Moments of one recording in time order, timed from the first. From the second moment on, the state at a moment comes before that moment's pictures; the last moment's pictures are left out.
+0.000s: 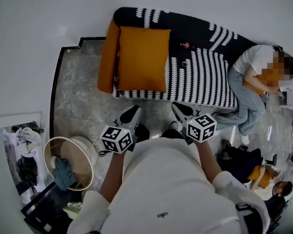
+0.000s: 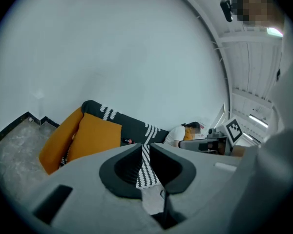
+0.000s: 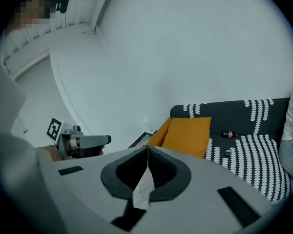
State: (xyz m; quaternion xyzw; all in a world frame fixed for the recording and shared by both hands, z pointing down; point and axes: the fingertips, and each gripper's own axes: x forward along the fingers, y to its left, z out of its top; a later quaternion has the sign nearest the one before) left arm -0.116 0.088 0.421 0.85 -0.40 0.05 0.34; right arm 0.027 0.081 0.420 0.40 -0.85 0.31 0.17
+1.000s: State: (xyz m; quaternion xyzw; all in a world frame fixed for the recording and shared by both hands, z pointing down) left arm -0.196 -0.043 0.546 0.79 -0.42 0.16 0.41; right arm 0.038 -0.034 0.546 0.45 -0.77 0.39 0.23
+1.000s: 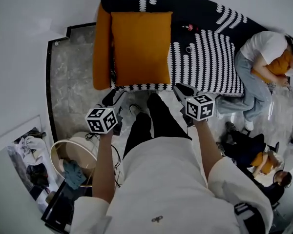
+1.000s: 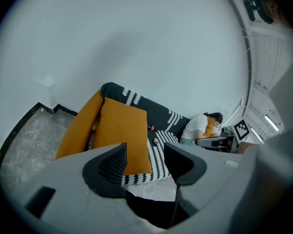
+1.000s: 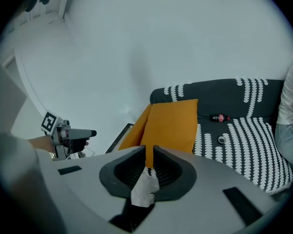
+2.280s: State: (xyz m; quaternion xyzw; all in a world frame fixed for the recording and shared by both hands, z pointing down) left arm -0.192 -0.162 0.750 0.74 -0.40 0.24 0.48; right arm 0.040 -0.157 0.729 0.44 -0.73 0.43 0.31
